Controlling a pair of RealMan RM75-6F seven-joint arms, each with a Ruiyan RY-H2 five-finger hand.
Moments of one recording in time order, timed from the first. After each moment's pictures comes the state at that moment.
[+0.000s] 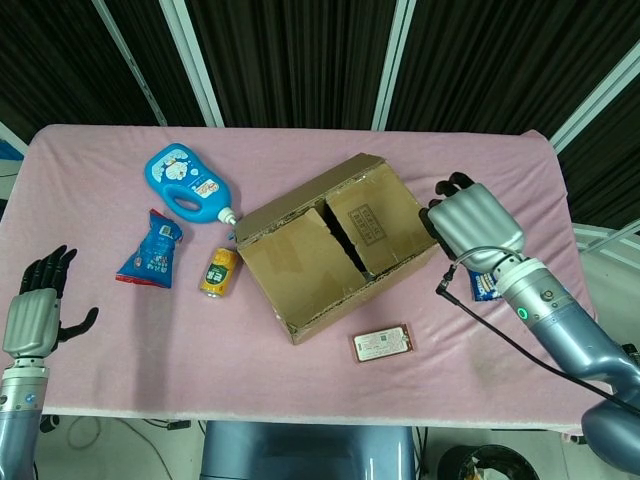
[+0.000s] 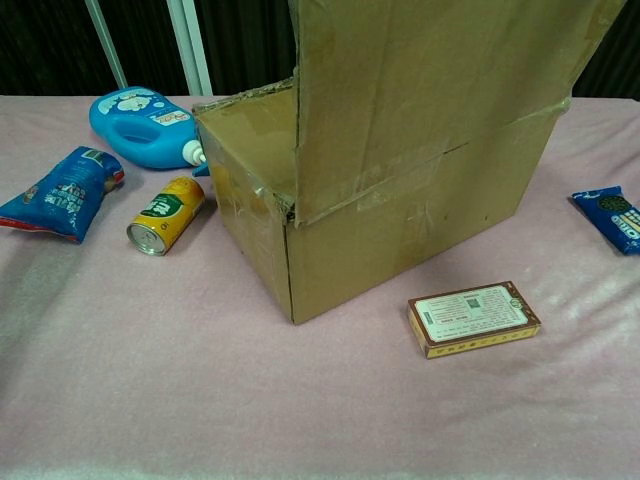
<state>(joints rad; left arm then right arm) -0.20 -1.26 -0.15 -1.63 1.27 1.38 0.09 1.00 -0.54 0.18 -2.10 -0.95 0.80 -0.40</state>
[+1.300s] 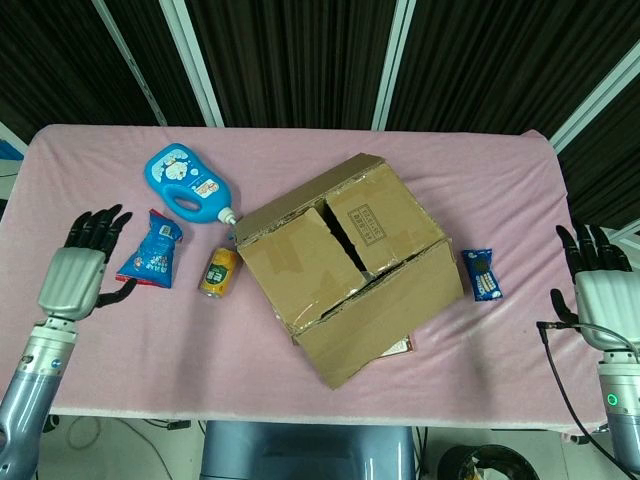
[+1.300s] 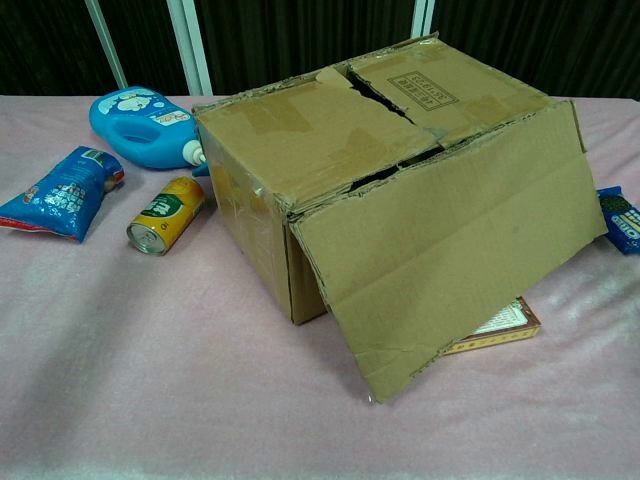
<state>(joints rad) -0.40 -1.12 -0.24 -1.83 1.31 1.22 0.28 0.34 -0.93 0.05 -1.89 -1.21 1.53 -0.35</state>
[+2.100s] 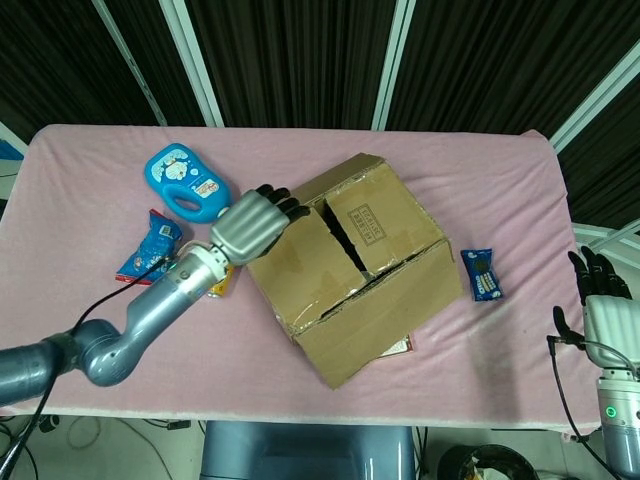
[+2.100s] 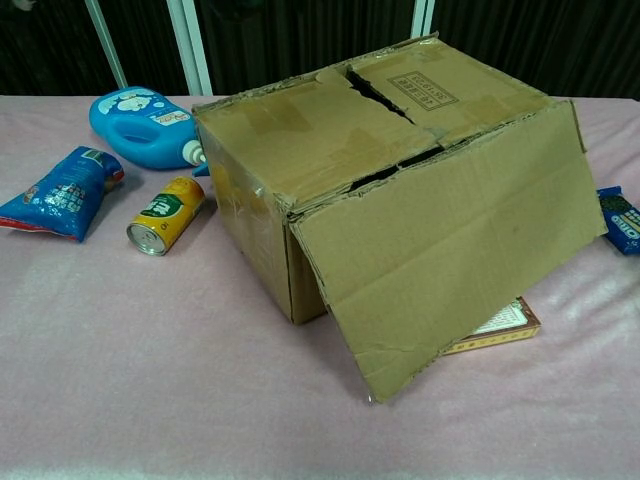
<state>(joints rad) -1.08 -1.20 -0.37 -1.73 0.96 0.69 0.63 0.23 -1.16 0.07 -1.55 -1.28 1.52 -0.06</state>
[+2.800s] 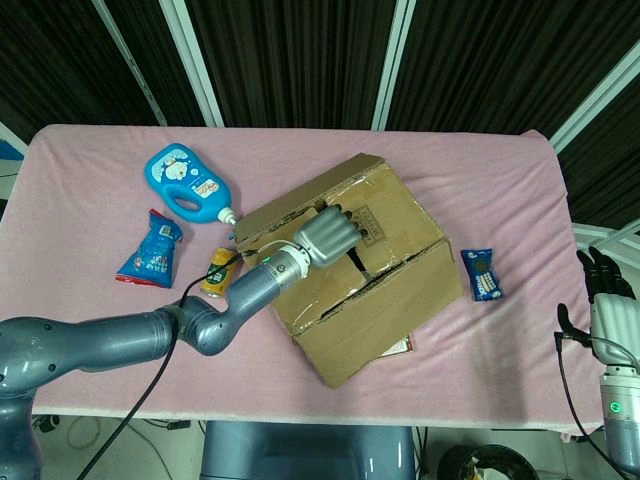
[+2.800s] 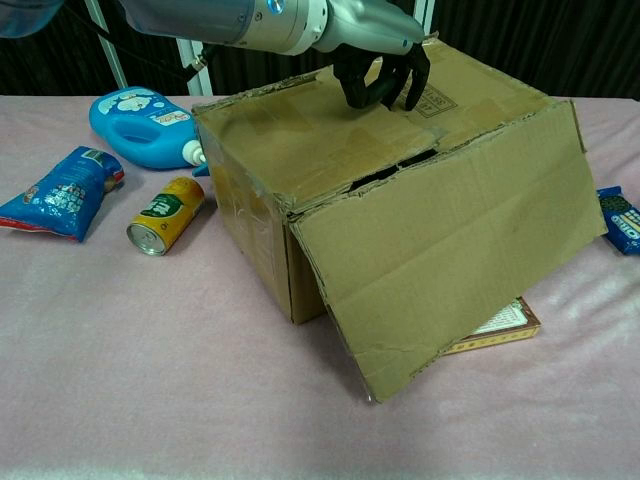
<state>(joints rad) -1.45 -1.50 -0.20 -1.35 0.72 0.57 0.69 0.20 -1.19 0.14 -1.49 -1.27 1.44 0.04</state>
